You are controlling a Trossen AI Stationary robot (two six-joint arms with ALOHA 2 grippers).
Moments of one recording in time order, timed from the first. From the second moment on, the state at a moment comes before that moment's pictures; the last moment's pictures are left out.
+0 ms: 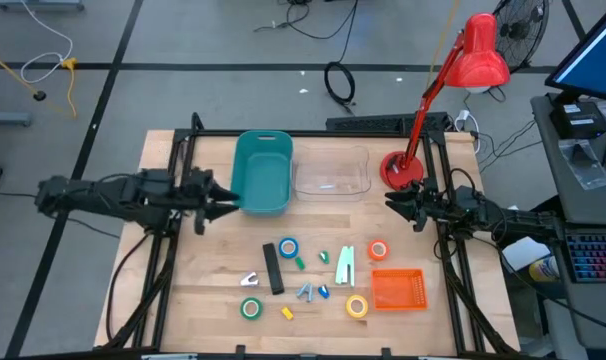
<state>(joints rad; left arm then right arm) -0.06 0.59 0.58 -0.17 -0.04 -0.41 -0.11 0.01 0.04 0.01 0.06 0.58</state>
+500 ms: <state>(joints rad) -0.18 1.01 0.86 0.14 0.19 -0.68 -0.11 0.01 0.04 0.01 0.06 0.58</state>
